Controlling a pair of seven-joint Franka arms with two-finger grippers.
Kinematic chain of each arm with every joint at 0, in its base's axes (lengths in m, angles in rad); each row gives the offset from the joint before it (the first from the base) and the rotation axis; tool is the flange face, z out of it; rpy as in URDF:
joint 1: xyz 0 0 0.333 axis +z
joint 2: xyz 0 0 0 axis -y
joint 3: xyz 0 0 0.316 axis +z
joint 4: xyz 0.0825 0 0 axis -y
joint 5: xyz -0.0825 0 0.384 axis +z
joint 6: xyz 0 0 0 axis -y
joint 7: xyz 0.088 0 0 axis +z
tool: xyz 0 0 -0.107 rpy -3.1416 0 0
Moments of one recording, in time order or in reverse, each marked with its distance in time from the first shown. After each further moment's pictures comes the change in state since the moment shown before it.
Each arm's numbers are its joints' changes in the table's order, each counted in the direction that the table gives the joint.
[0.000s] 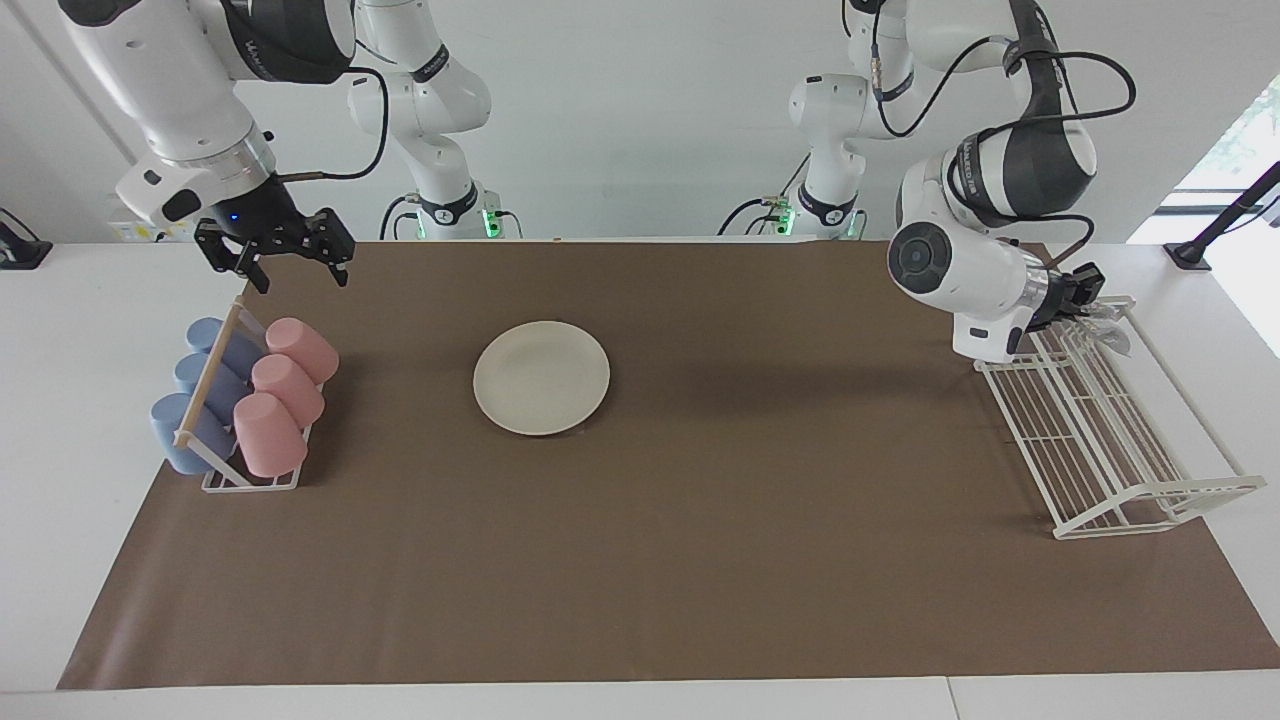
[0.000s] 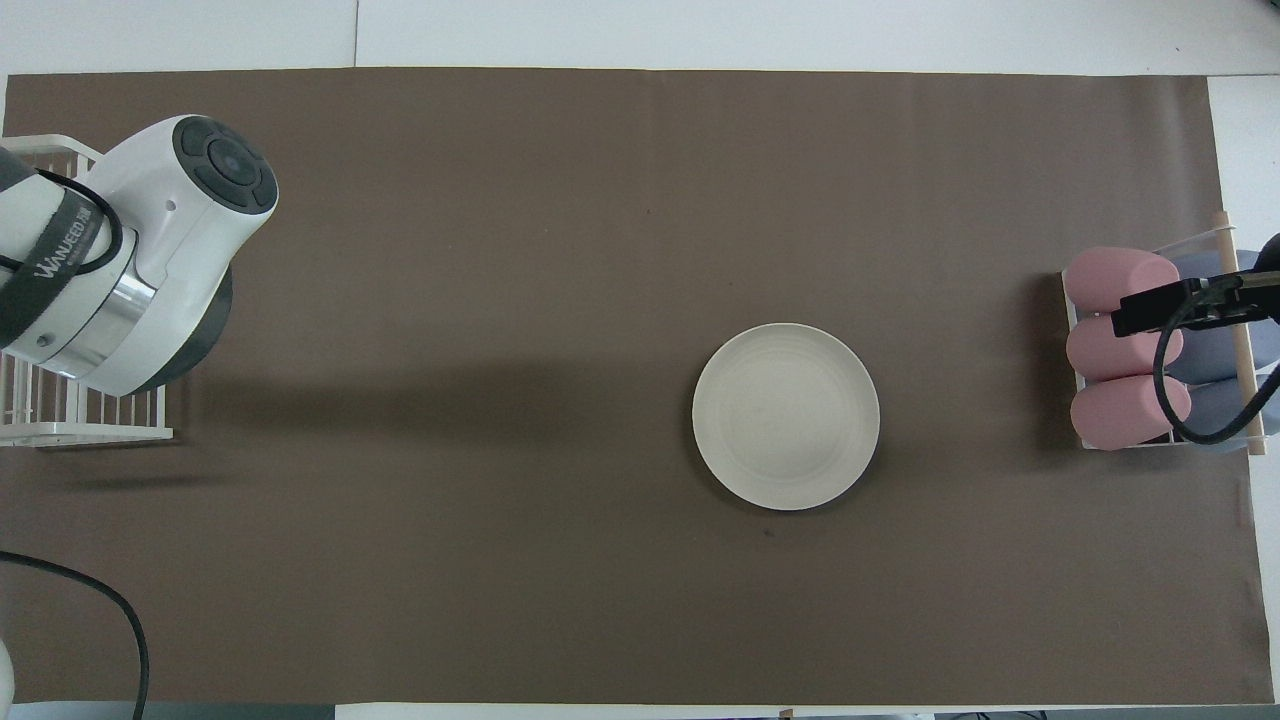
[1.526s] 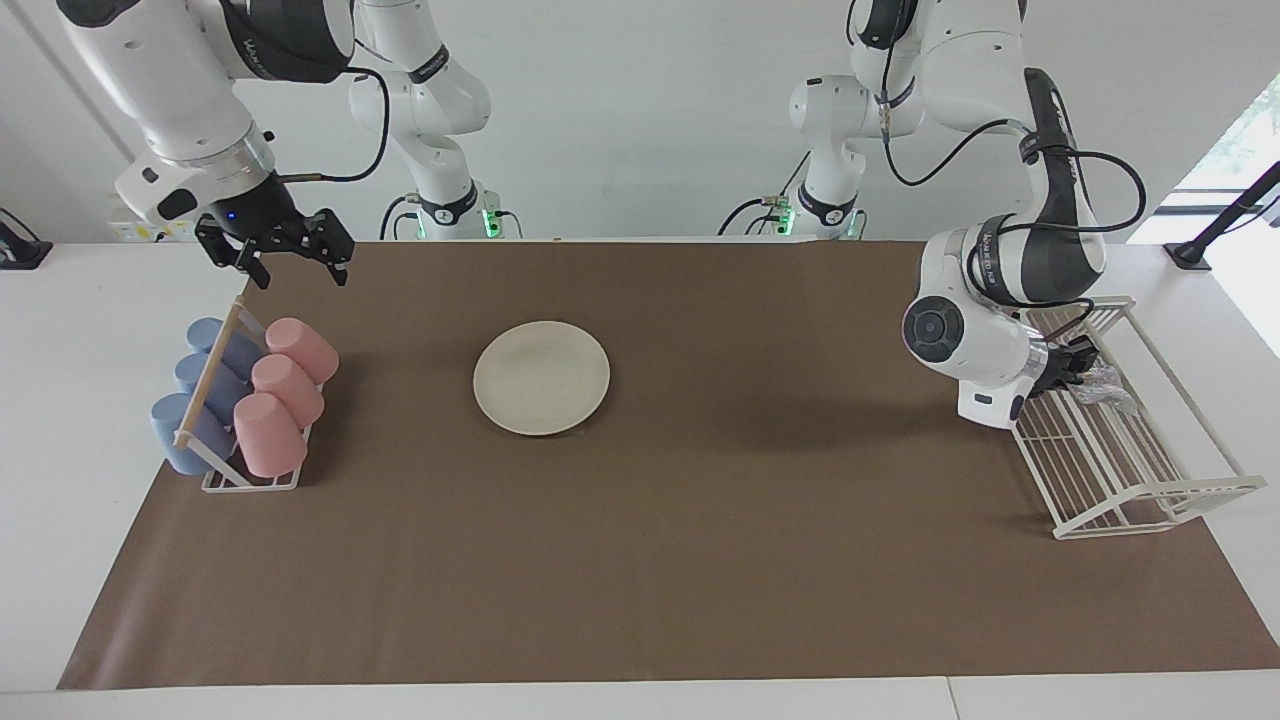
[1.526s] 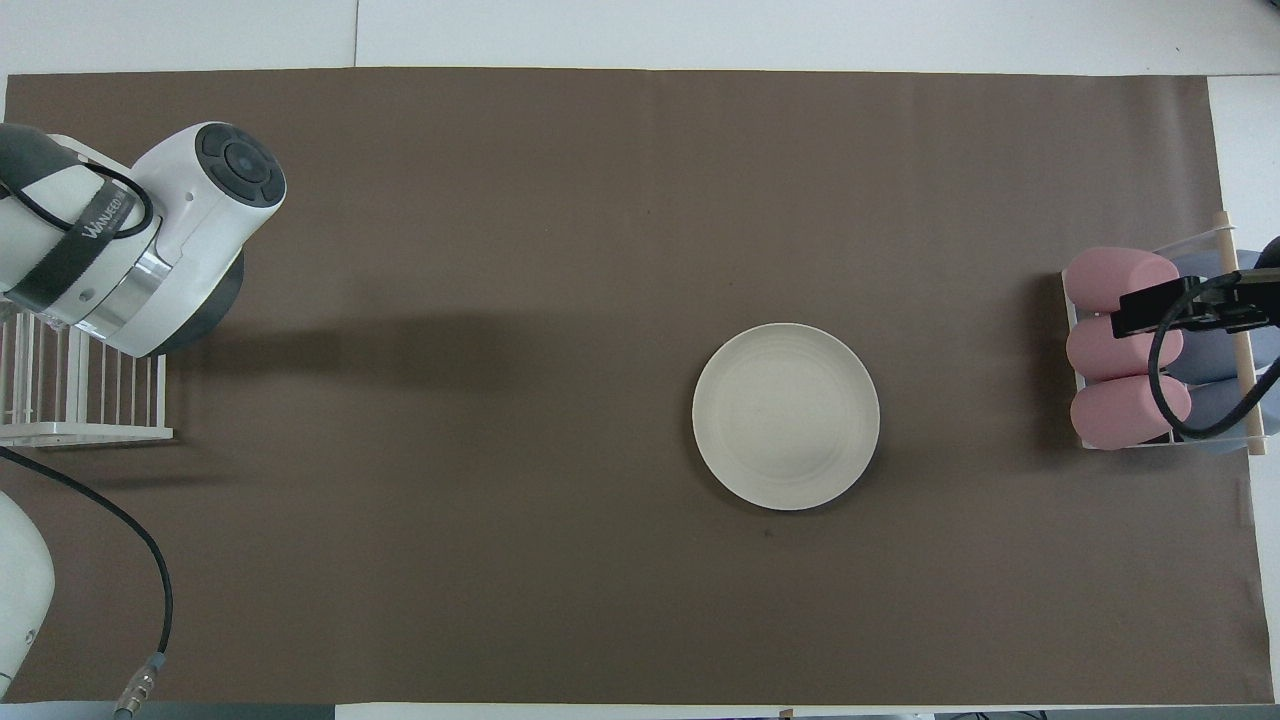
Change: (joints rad) left arm 0.062 -0.117 0.002 0.017 -0.039 0.174 0.112; right arm -0.102 0.001 0.112 0.006 0.004 -0.016 -0.060
